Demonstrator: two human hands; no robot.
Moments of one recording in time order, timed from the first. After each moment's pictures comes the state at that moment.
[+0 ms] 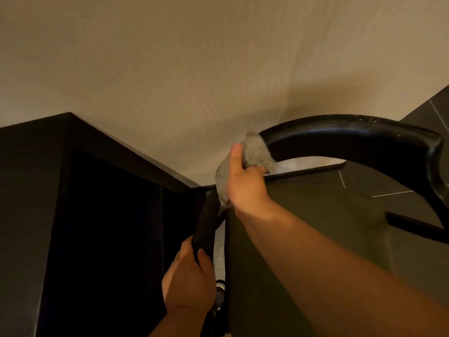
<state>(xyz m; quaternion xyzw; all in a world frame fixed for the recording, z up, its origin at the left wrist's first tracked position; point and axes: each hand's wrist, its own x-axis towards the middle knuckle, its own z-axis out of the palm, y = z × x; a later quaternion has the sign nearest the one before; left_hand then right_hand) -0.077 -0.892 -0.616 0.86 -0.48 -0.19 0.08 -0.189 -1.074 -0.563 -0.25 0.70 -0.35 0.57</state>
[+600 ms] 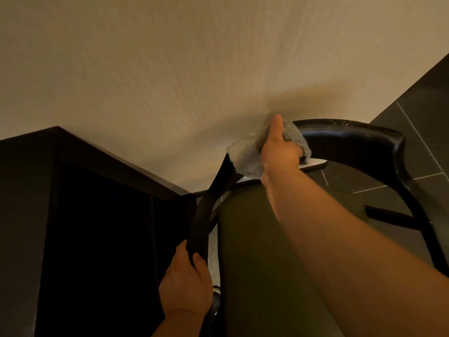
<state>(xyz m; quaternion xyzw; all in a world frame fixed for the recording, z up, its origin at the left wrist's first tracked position) -0.074 -0.894 -0.622 0.84 -0.49 -0.22 0.10 -0.264 -1.134 -0.544 -0.07 0.76 -0.40 0.50</state>
